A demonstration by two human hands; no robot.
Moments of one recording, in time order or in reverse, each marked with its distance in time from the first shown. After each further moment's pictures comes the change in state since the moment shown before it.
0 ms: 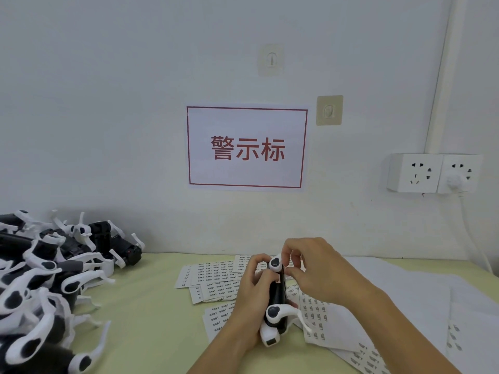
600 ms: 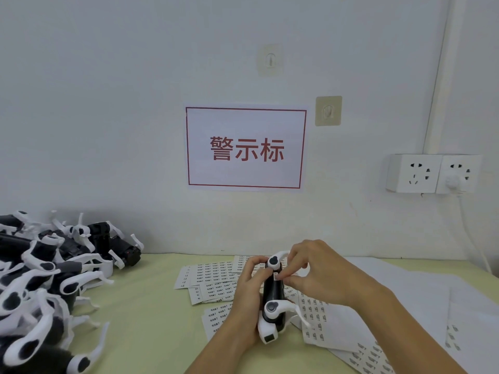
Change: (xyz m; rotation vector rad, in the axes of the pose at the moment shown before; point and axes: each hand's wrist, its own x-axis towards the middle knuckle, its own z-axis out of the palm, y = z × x) left_hand 0.003 -0.002 -0.004 -0.111 -0.001 -0.025; right_hand -0.001 0.003 -0.004 0.077 -0.107 -0.087
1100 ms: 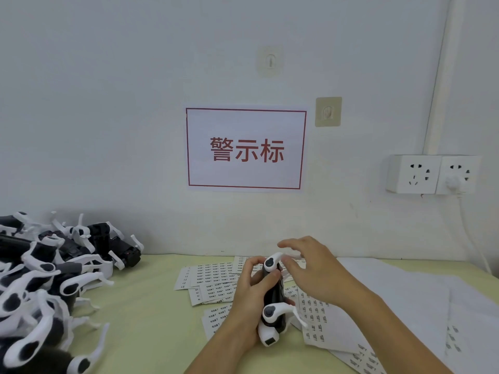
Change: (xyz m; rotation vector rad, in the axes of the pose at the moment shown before) left_hand -0.007 0.004 0.000 0.021 -0.029 0.019; right_hand 0.007 0.007 0.016 0.128 0.104 0.203
